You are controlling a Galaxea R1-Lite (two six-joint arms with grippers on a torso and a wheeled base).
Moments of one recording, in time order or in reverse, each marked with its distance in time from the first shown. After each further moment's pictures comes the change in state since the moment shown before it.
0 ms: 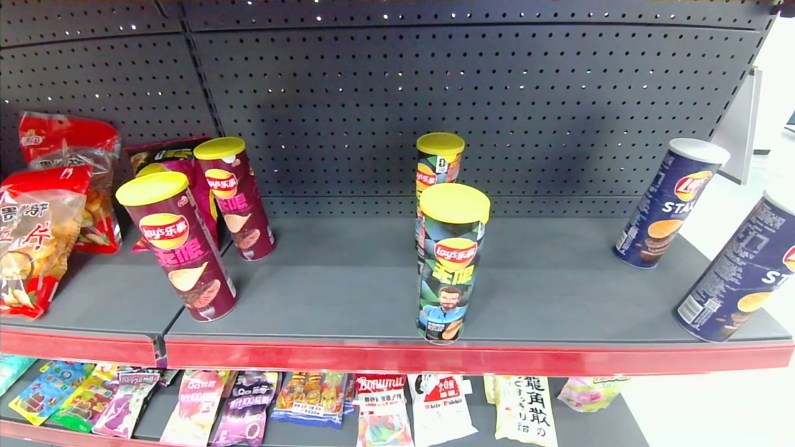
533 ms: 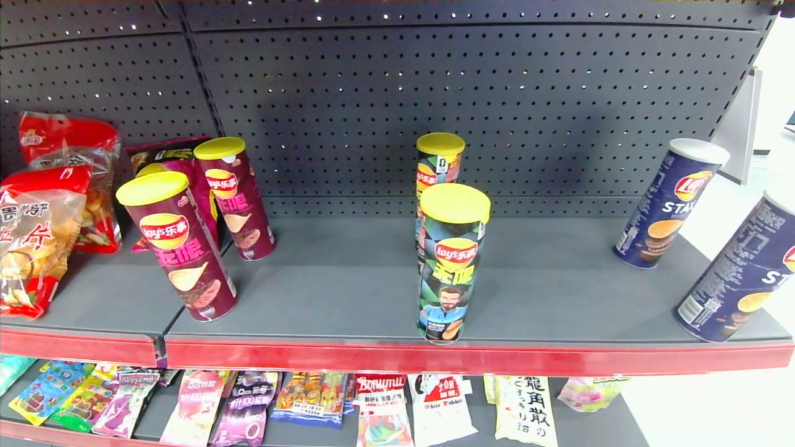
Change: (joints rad) left arm 0.031 -0.004 0.010 0.015 0.194 -0.034; right arm 0.000 0.000 0.000 0.000 -0.002 -0.001
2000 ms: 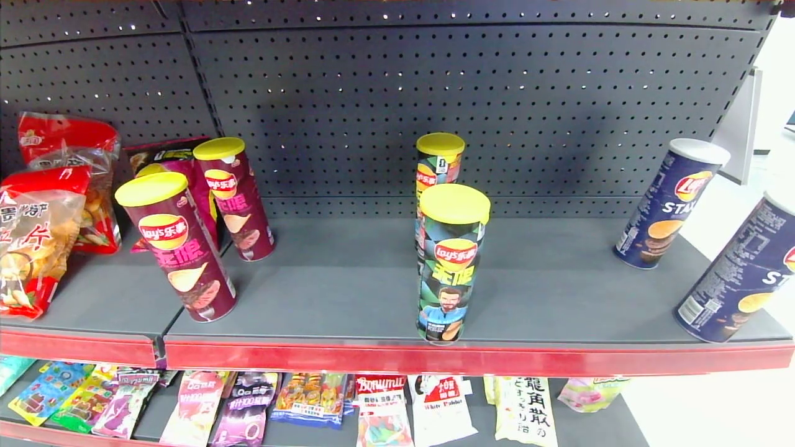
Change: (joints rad) left arm 0.075 -0.095 -0.003 0.055 -0.224 -0.030; right arm 0.147 0.642 -0.541 -0.018 0.266 0.023
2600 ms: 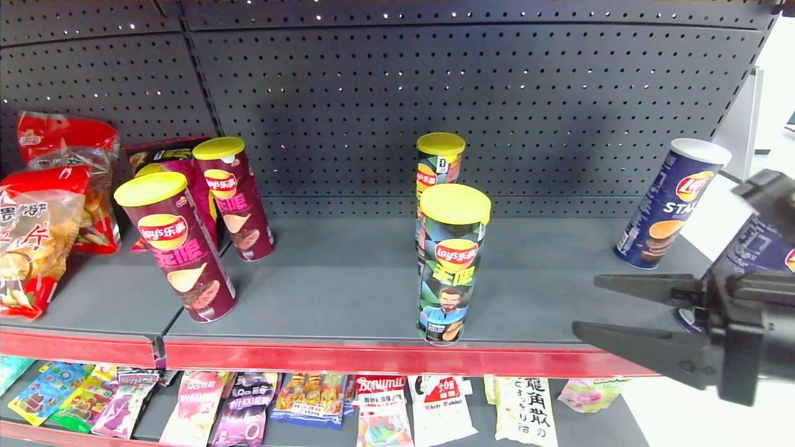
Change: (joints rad) left arm 0.000 -0.001 0.000 0.000 0.000 0.000; right arm 0.377 0.533 -0.137 -0.131 0.008 0.086
